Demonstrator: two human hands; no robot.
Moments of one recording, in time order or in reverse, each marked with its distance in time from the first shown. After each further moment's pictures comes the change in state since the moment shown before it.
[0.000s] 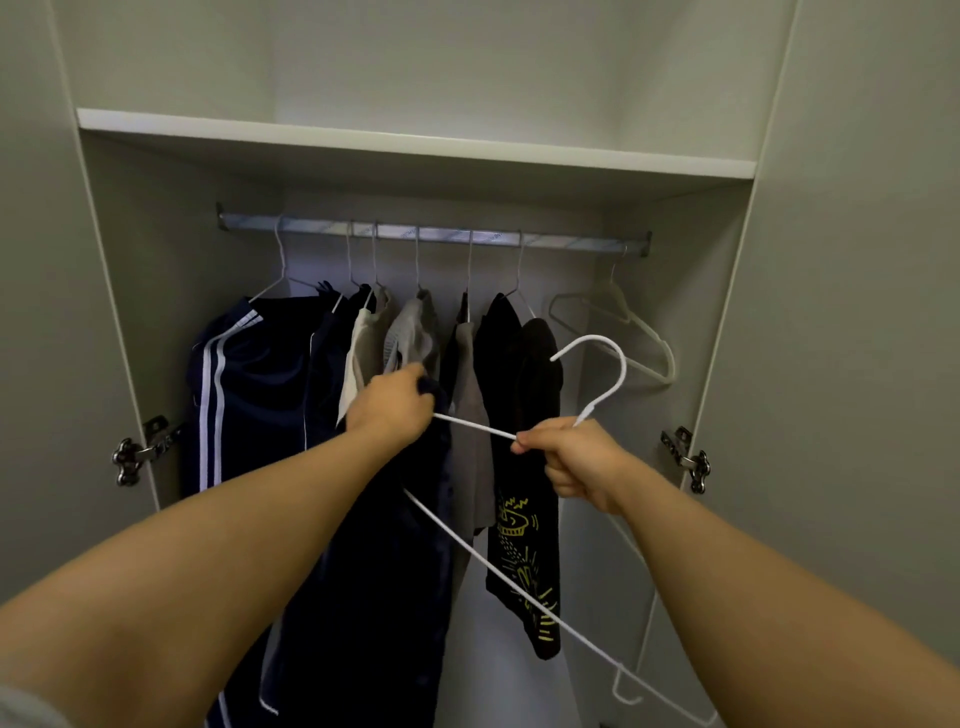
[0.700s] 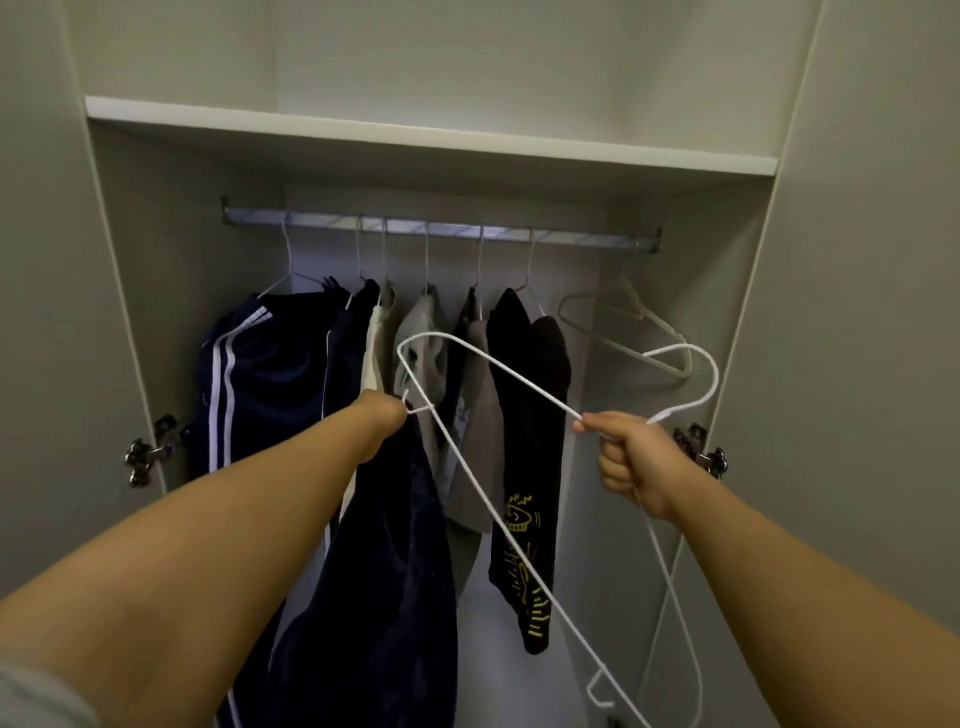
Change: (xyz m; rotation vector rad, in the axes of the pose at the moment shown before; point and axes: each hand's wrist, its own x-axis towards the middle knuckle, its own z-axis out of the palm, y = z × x) left_hand 0.019 -0.036 -0.003 -0.575 -0.219 -0.450; right_hand -0.005 0.003 -0.012 0.312 0.166 -0.062
